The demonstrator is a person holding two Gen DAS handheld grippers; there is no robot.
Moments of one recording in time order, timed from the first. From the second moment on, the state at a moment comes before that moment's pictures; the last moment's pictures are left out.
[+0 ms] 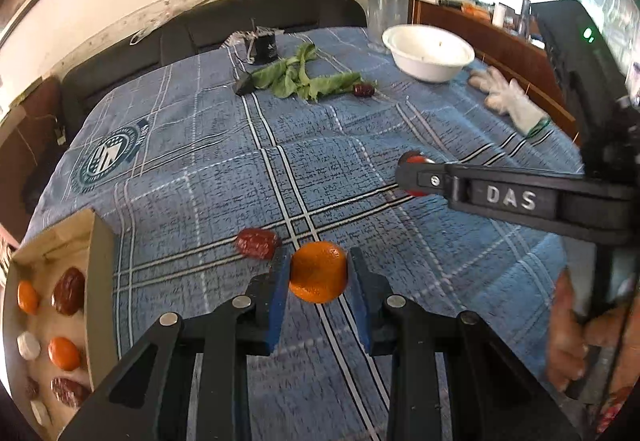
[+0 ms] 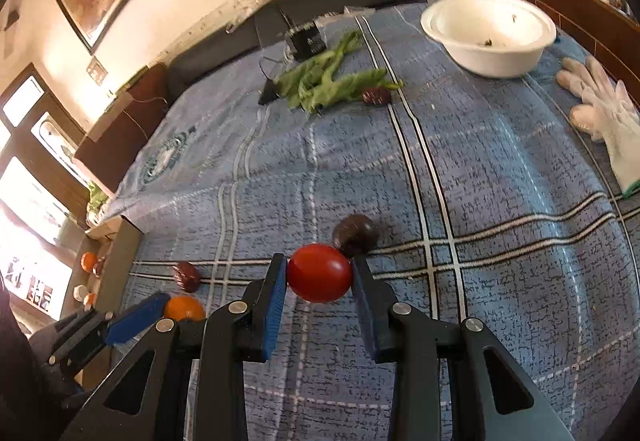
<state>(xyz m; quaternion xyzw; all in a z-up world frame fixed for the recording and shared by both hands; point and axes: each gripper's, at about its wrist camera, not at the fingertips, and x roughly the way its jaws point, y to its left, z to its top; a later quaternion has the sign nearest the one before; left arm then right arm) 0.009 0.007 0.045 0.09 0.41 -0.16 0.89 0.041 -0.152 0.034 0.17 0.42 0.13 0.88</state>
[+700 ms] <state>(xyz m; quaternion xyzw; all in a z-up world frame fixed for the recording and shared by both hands) -0.101 0.268 0.079 -0.10 0.39 0.07 0.91 -0.002 -0.064 0.061 0.10 0.39 0.20 0.89</state>
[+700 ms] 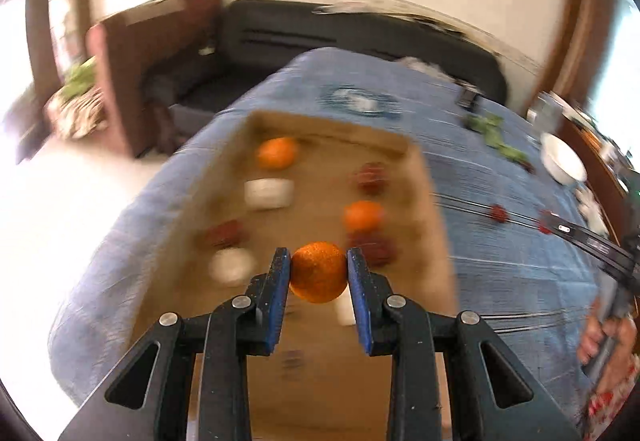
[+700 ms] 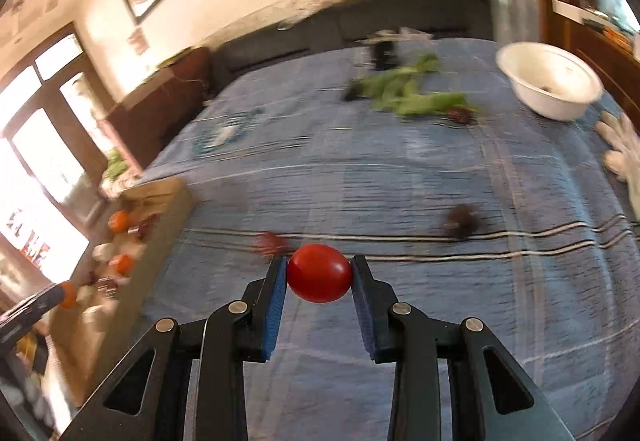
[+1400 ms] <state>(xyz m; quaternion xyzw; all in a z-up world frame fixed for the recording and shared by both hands) -0.115 0.310 0.043 -0.15 0.41 0.10 0.89 -0.087 0.150 0.043 -0.07 0.43 0.38 0.82</state>
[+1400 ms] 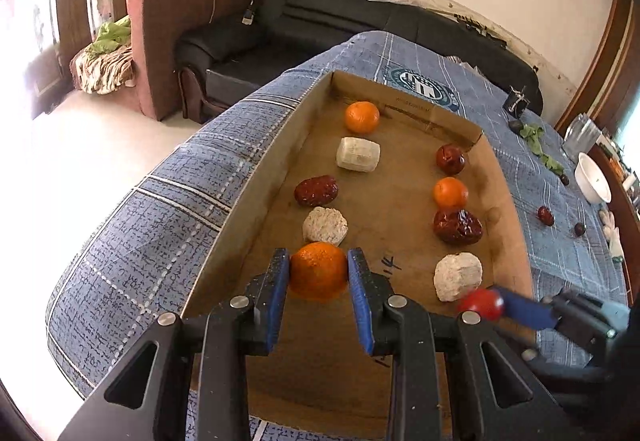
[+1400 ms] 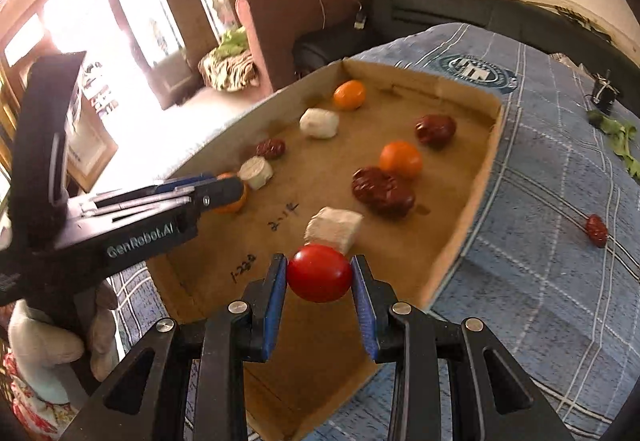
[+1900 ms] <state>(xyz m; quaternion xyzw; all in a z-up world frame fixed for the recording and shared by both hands) -0.132 0.313 0.068 -0.19 0.38 0.09 0.90 -0.098 0.153 0.053 -0.07 0.41 0.38 0.82</state>
